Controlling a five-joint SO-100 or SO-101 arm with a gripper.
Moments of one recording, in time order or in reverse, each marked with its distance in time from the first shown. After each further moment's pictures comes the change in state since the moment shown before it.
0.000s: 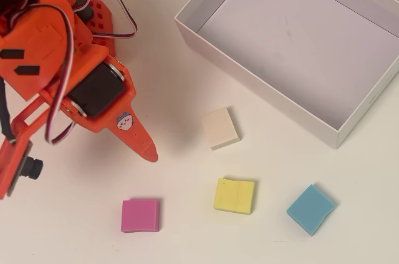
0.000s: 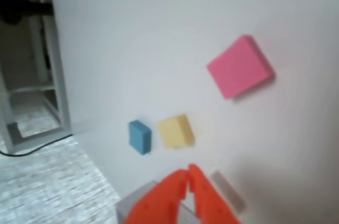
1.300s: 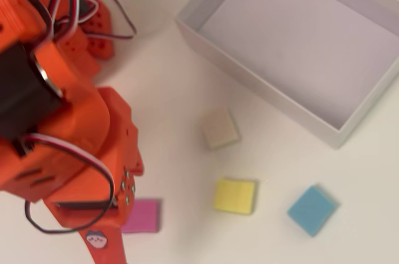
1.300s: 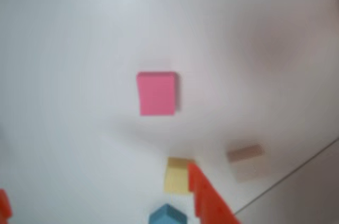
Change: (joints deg) arm 7.2 -82.8 -57.7 21.4 43.5
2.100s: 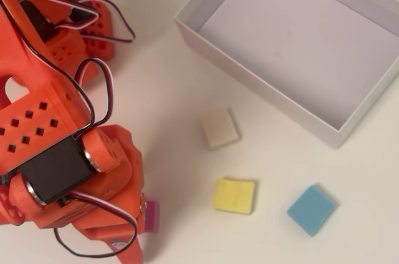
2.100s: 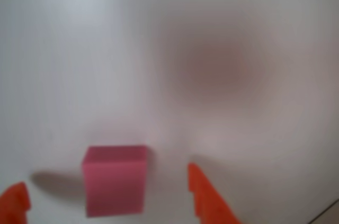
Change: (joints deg) arm 4.7 -11.2 11.0 -11.8 -12.3
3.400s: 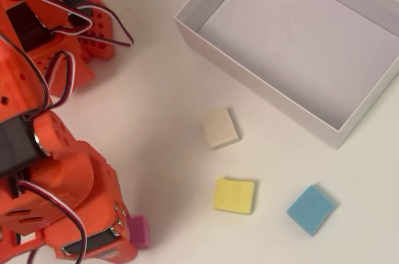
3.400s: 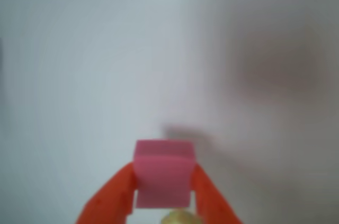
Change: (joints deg) arm 3.3 18.5 5.8 -14.6 -22.6
